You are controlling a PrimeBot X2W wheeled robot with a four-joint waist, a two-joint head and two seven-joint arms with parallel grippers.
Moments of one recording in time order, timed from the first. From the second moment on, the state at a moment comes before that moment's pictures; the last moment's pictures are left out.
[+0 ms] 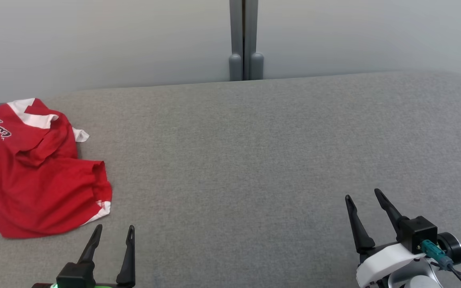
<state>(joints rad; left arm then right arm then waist) 0.10 0.11 -0.07 0.21 -0.14 -0.11 -0.26 -0.01 -0.12 0.09 0.26 0.10 0.13 -0.26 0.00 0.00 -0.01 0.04</state>
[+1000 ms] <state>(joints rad) -0.09 0.08 -0.03 0.23 -0.17 -0.12 -0.26 -0.15 -0.19 0.28 0.23 0.12 0.13 -0.26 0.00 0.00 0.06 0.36</state>
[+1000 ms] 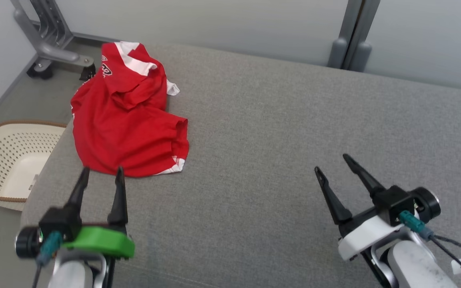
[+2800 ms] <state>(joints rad) -0.69 0.30 -0.07 -0.17 -0.58 -0.12 0.54 -0.15 -0.12 0.28 0.25 0.17 0.13 -0.26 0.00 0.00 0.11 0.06</state>
